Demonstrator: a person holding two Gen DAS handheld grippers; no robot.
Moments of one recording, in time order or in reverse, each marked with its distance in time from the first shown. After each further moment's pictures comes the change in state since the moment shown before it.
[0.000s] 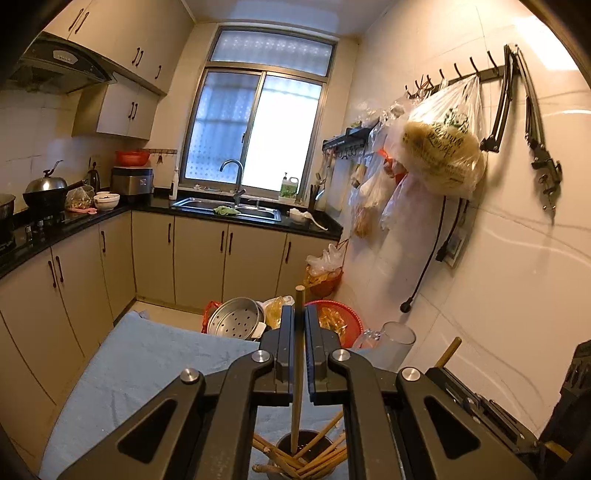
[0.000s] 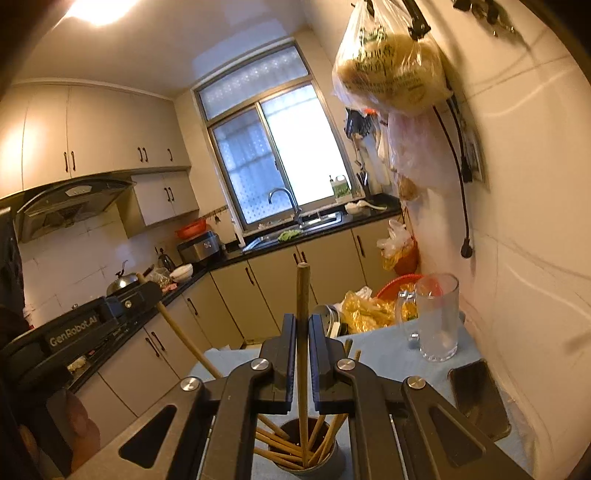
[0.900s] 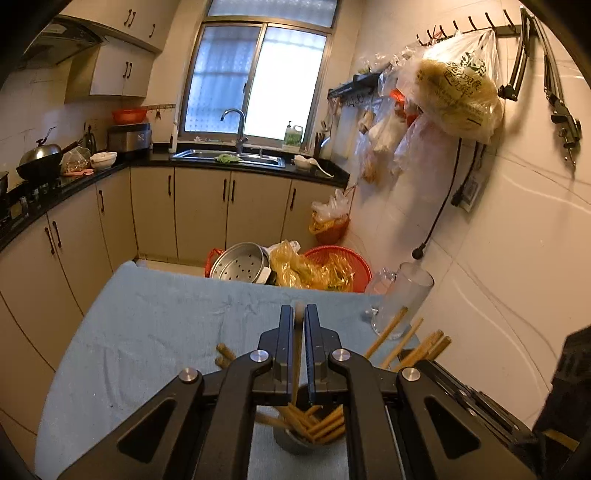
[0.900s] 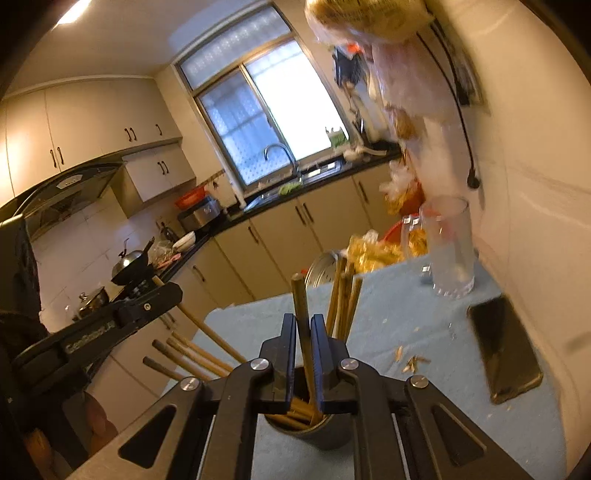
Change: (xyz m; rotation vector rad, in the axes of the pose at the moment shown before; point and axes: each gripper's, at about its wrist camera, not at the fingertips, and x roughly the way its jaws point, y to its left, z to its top) left arm 0.031 0.008 -0.039 0.006 0.198 0.011; right arm 0.038 -0.030 -0.047 0.106 0.185 0.045
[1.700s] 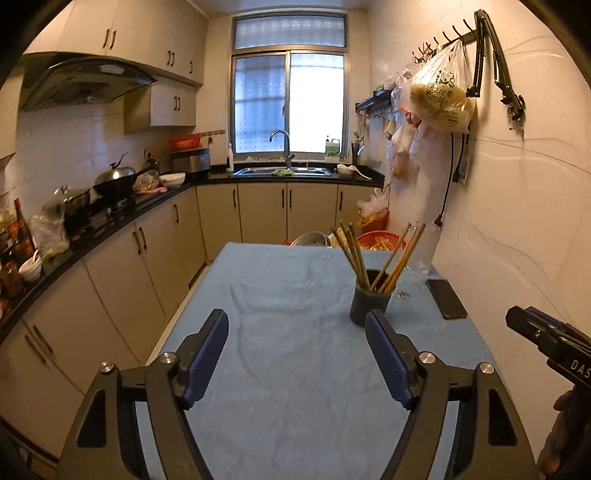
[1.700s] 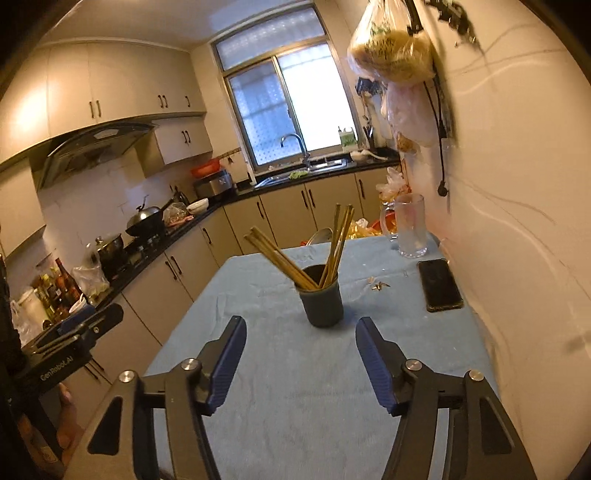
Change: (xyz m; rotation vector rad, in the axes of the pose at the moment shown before) left arm -0.261 0.040 -0.132 0.071 -0.051 0.209; right arm -0.230 0.065 -0.104 -0.176 0.021 -0.056
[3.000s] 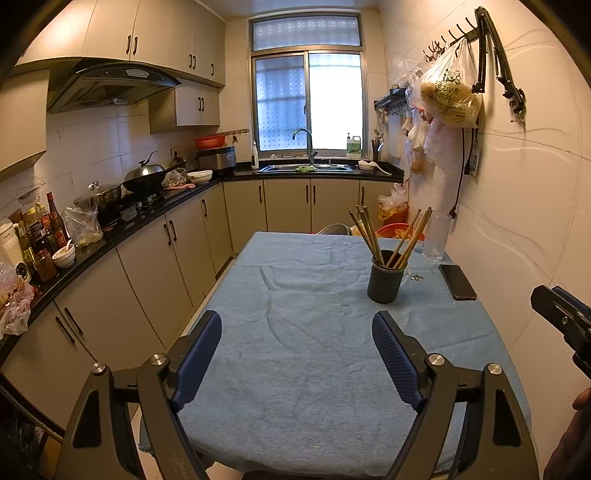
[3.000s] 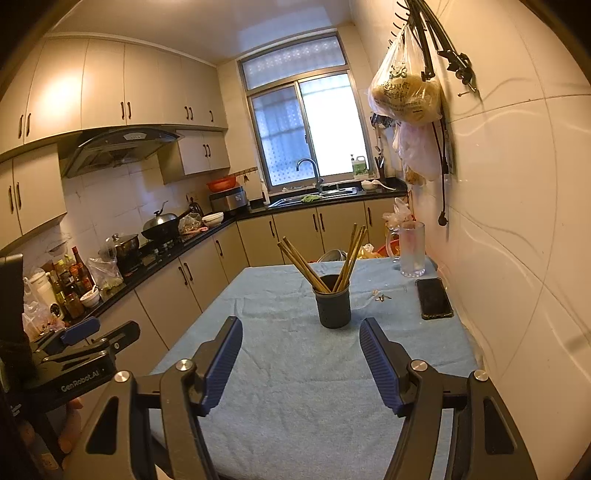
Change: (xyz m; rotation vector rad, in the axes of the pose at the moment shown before) left arm -0.053 -0.005 -0.030 0.009 0.004 0.109; right arm -0.075 0.029 -0.029 -0.073 -0.093 0.011
